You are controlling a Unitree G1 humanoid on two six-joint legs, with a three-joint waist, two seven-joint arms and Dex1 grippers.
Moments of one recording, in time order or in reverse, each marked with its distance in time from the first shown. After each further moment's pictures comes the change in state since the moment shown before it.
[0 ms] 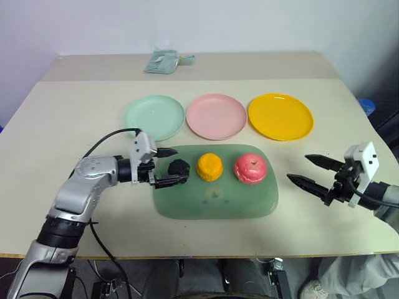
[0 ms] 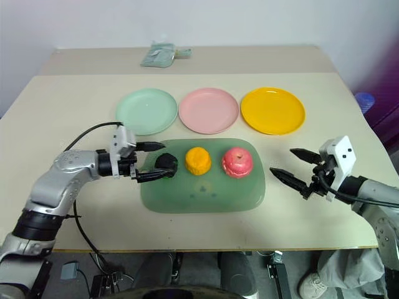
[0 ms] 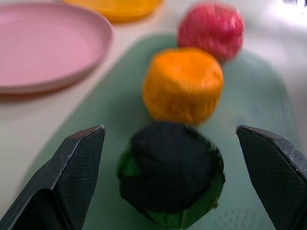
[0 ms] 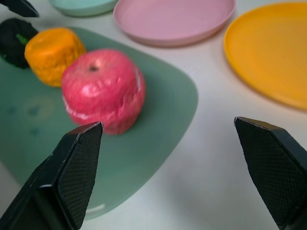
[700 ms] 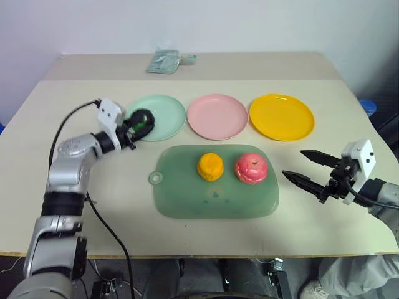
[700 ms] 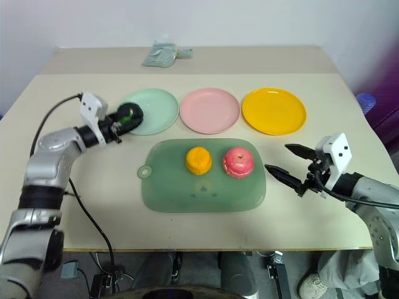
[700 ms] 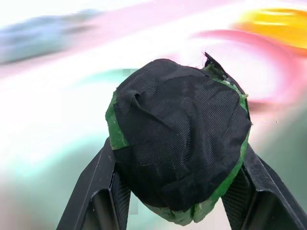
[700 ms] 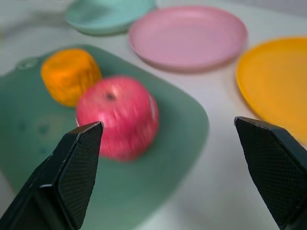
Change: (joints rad) left arm -0.316 -0.108 0.252 0.527 0.090 -0.071 0.382; right arm -0.110 0.012 0.073 -0.008 0.003 -0.041 -0.020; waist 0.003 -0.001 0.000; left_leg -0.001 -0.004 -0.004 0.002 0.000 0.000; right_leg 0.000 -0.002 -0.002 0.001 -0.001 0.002
